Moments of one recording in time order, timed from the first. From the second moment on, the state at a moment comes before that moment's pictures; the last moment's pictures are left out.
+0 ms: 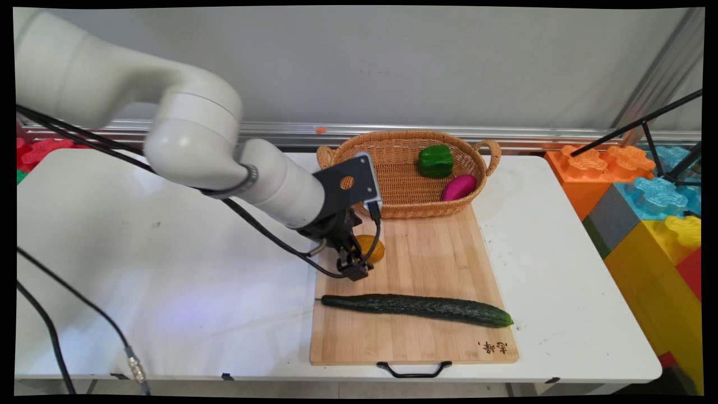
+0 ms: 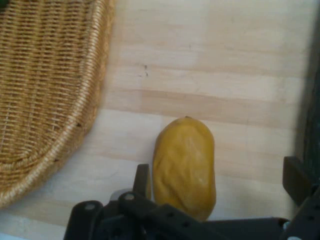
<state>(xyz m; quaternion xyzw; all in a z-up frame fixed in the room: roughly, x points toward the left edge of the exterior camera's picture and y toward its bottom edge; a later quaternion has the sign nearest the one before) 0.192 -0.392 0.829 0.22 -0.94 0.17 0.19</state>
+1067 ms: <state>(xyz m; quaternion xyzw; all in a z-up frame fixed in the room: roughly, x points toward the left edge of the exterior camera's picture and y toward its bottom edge) 0.177 -0.425 0.781 0.21 -0.95 0.18 0.16</state>
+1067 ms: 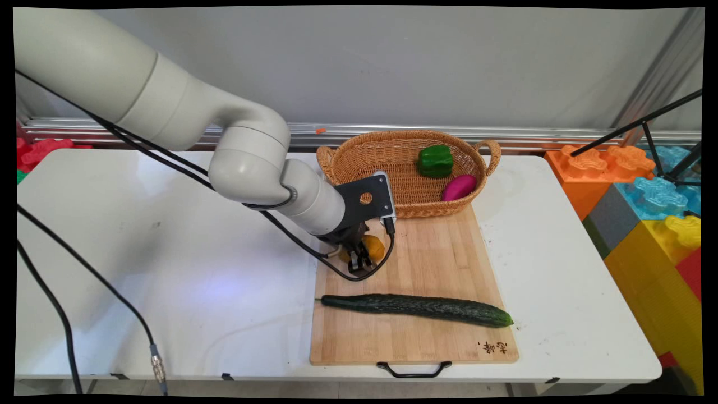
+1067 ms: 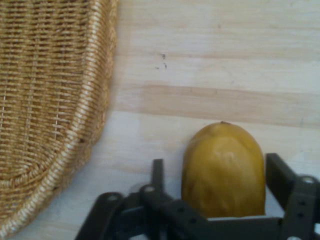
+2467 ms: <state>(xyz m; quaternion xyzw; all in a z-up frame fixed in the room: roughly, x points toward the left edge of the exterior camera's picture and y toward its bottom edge) 0.165 -0.484 0.916 0.25 -0.92 0.18 0.23</state>
